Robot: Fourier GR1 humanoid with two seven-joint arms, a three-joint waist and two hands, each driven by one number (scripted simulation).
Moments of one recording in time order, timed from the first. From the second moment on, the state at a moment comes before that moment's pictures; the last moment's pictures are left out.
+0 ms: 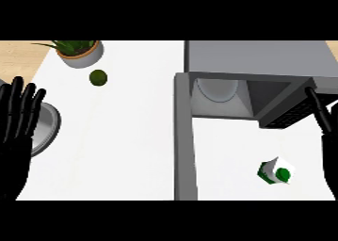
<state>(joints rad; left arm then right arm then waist) 0.02 0.12 0.01 -2.10 0.01 -0.03 0.01 0.00 -0.09 -0.03 -2.10 0.01 -0.01 -0.02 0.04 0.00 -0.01</state>
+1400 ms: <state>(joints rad) 0.25 0.17 0.34 -2.21 0.39 -0.22 0.08 0.33 -0.01 0.34 -2.24 0.44 -0.40 0.11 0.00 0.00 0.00</state>
